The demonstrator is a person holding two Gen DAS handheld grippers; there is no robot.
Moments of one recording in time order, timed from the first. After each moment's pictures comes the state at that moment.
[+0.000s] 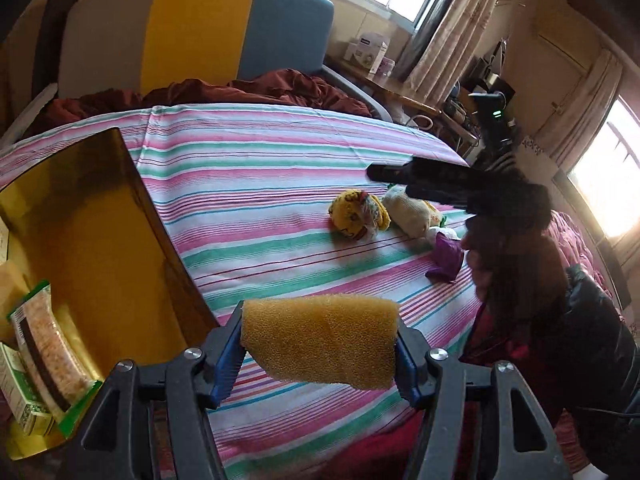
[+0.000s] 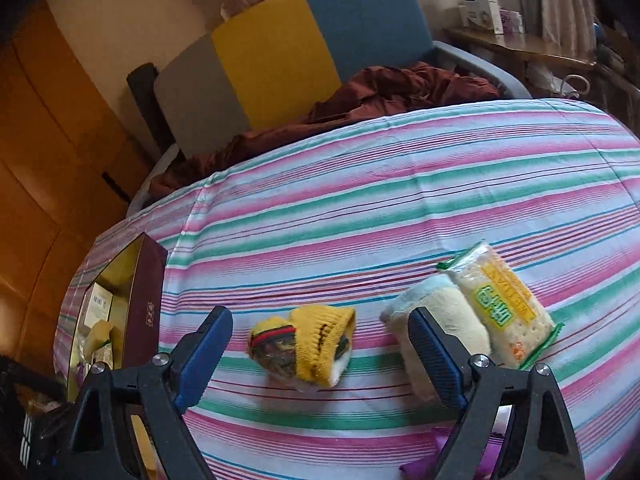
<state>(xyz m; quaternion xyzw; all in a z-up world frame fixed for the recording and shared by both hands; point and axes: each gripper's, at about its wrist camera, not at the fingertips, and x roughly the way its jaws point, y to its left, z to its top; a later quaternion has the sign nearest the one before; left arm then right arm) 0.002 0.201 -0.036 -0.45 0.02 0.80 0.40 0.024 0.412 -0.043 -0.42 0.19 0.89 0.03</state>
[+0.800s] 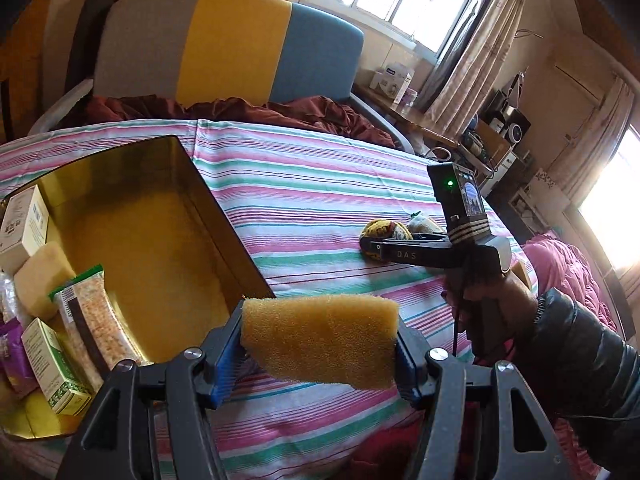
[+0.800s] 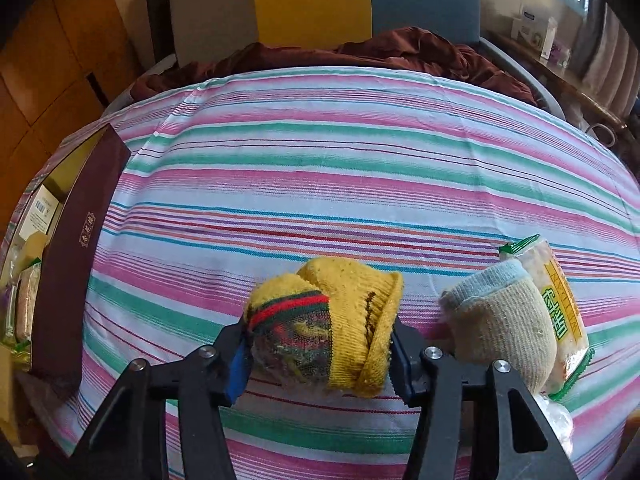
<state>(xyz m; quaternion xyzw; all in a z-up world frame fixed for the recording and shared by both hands) -0.001 0.155 -0.025 -0.43 -0.01 0.83 0.36 -0.003 0.371 -0.093 -0.50 0.06 0.86 0.03</state>
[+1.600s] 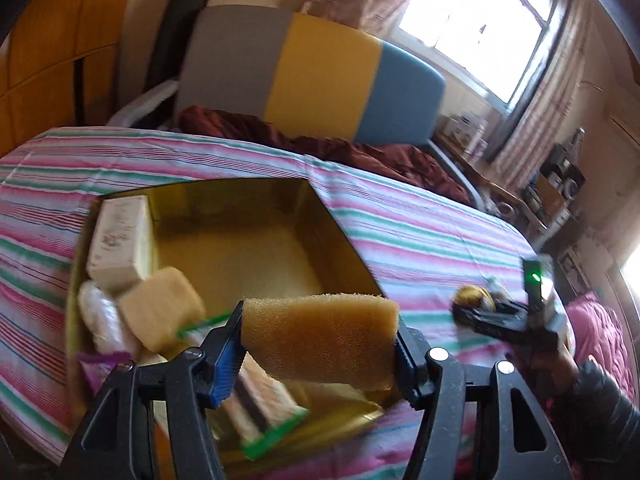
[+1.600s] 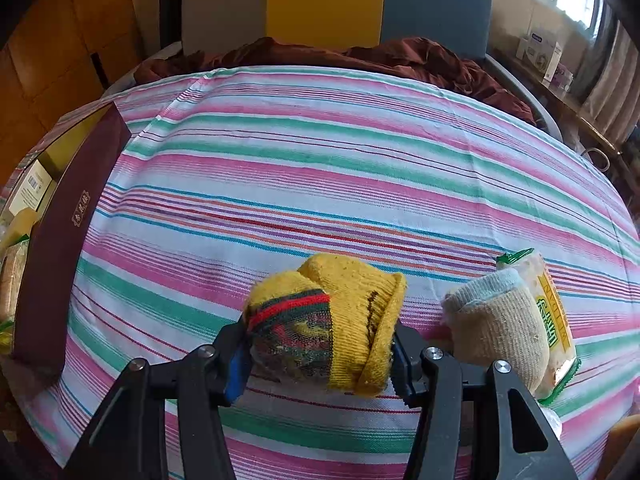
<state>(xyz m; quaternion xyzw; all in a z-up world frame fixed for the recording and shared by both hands) -0.070 0.065 -0.012 -0.41 -0.06 0.88 0.24 -0.003 0.359 -0.094 -0.50 0.02 0.87 0.04</state>
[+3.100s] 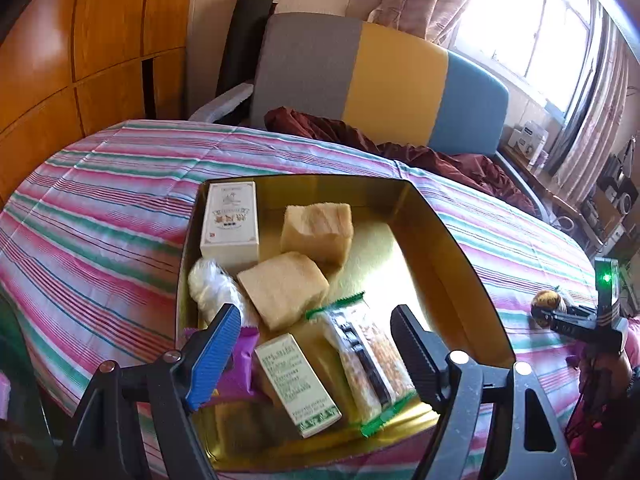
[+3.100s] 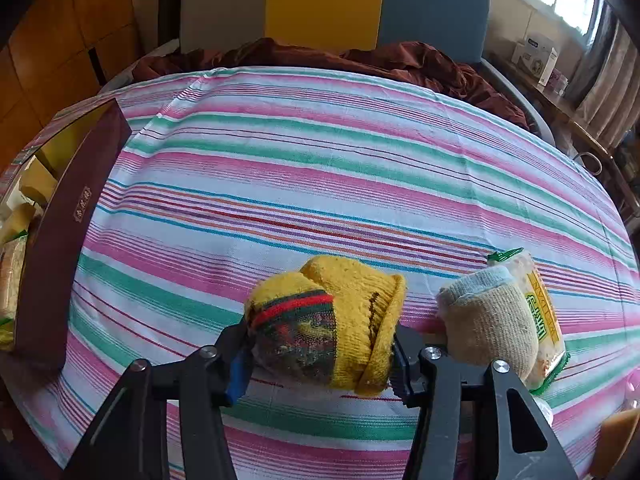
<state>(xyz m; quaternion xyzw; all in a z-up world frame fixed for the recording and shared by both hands) -0.062 0.009 -0.025 -0.41 -0.04 0.90 0.13 0.001 0.350 -0.082 -0.49 0.02 0.87 0.05</state>
